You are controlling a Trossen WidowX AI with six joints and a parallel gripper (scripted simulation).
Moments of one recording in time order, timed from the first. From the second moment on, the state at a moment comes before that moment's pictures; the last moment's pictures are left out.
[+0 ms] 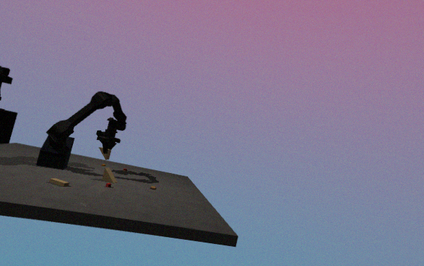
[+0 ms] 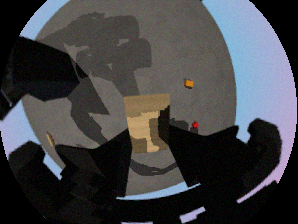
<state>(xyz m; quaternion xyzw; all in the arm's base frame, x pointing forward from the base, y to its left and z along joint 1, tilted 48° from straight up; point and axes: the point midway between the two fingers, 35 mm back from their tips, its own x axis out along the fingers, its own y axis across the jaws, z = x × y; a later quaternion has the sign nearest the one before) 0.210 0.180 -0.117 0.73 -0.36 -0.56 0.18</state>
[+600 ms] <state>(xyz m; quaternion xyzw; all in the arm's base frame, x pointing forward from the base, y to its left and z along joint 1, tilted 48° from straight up) 0.259 0.174 -0.076 0.73 -0.35 -0.56 0.16</state>
